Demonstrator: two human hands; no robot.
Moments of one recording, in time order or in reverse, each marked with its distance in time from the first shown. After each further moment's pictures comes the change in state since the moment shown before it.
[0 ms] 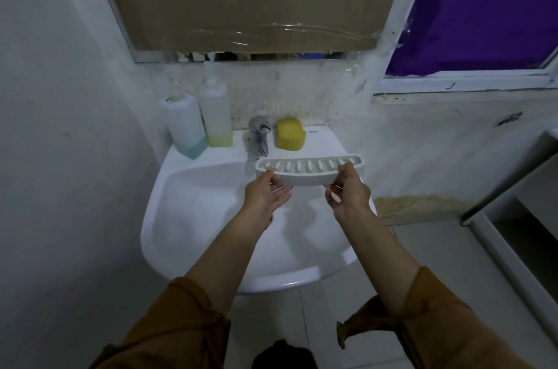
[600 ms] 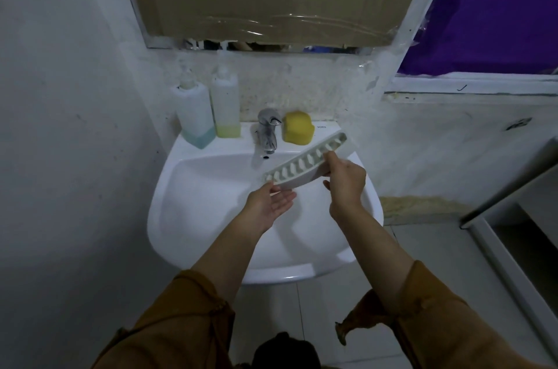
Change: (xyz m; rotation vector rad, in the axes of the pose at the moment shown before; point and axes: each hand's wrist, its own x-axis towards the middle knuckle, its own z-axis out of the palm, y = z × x) left_hand 0.017 -0.020 -0.032 -0.109 -0.058 -0.183; right_hand -0.015 0.014 0.022 -0.374 -0.040 -0.390
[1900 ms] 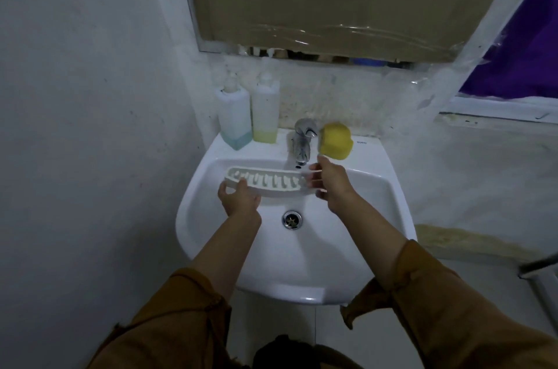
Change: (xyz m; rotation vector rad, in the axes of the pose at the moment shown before) left_hand 0.010 0.041 -0.038 -0.390 0.581 0.395; right_hand 0.027 -0.004 0.064 -0.197 -0.528 0.301
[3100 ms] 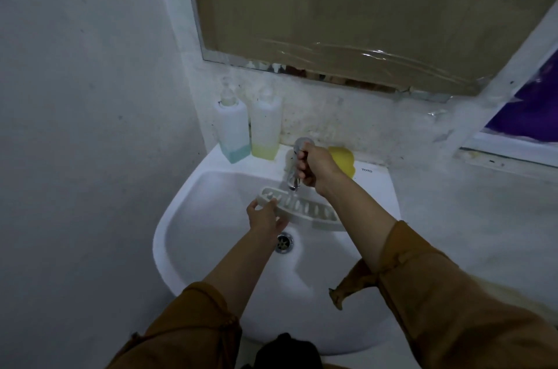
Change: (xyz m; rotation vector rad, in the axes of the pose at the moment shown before) left_hand -0.010 -0.048 0.054 0.097 -0.117 -0.147; right_hand 0.057 -0.065 0.012 -0.067 -0.258 0.015
